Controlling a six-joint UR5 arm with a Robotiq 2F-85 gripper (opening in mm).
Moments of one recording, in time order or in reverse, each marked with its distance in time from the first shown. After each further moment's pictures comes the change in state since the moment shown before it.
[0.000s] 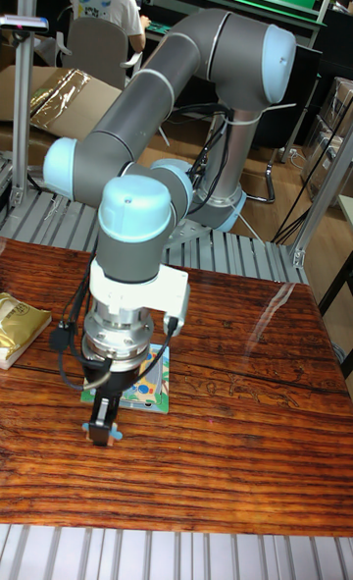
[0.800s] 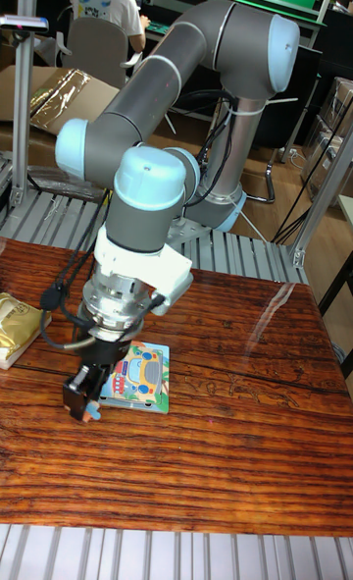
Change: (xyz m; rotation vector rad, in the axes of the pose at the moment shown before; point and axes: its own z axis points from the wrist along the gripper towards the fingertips) arm 0.038 0.013 -0.026 0.068 0.109 0.342
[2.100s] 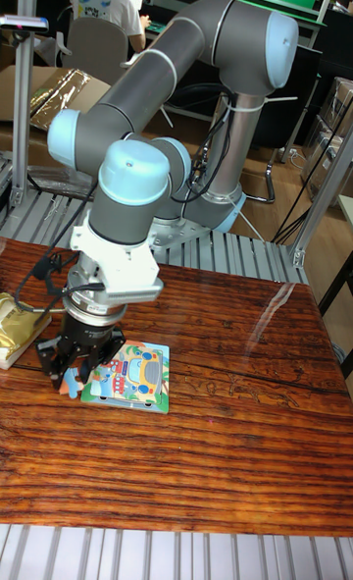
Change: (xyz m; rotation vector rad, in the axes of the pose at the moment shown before) arm 0.044 0.030 0.003 -0.061 0.082 0.626
